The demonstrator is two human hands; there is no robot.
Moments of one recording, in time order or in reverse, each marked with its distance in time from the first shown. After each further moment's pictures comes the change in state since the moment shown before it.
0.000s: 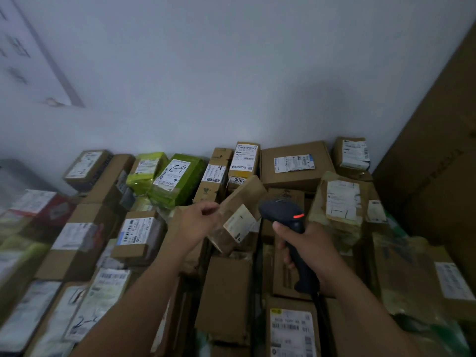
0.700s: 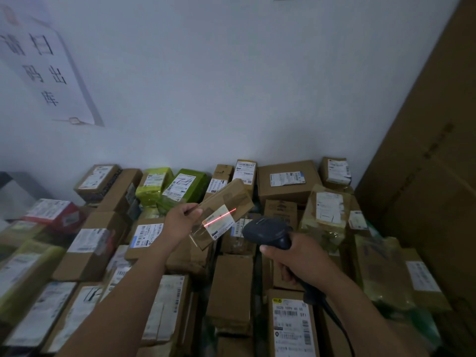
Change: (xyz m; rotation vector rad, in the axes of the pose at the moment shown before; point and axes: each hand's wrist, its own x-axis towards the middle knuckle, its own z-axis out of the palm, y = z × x) left_hand -0.009 -0.013 -0.062 -0.081 0.057 0.027; right_hand -0.069 -0.025 0.018 -0.455 -0.074 -0.105
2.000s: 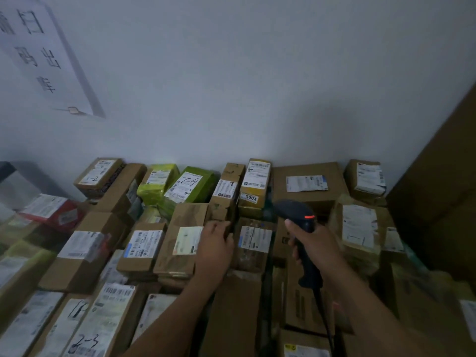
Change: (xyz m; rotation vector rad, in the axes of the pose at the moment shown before) left_hand 0.004 -0.027 0.094 0.378 0.114 0.253; right_hand 0.116 0.029 -0.009 0.371 0.178 0.115
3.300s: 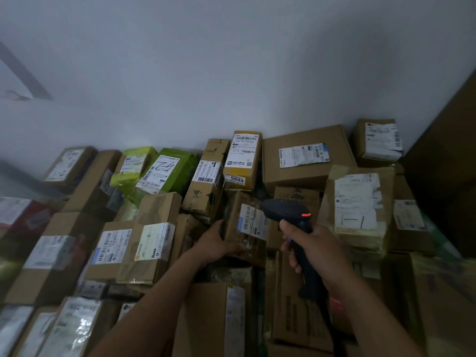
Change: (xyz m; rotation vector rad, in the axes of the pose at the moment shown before) left_hand 0.044 -0.021 0.058 -0.226 -0.698 -0.455; right_hand 0.034 0.041 -0.018 0.128 -0.138 0.113
